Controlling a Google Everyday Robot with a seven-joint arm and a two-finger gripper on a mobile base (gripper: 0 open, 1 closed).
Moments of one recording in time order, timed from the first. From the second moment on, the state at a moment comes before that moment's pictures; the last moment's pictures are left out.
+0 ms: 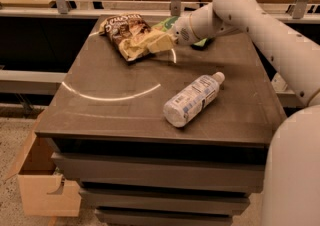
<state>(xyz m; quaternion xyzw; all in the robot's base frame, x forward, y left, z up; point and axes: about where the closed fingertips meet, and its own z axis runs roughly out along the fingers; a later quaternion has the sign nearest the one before) 0.750 -0.014 0.863 -0.43 0.77 0.24 0.40</state>
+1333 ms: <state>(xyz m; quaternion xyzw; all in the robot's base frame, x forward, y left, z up) 0.678 -0.100 0.898 -0.45 0.79 0.19 0.37</state>
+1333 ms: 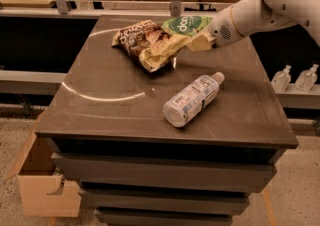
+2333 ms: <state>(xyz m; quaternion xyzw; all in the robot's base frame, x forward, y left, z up) 0.700 -0.089 0.908 -0.43 0.78 0.20 0.40</state>
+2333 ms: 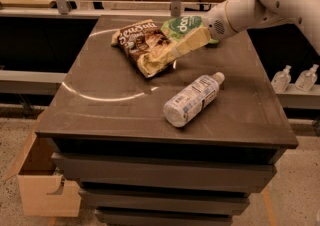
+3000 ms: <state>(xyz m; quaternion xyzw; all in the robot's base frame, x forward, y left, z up) 0.722 -0.067 0.891 -0.42 0.79 0.22 0.40</state>
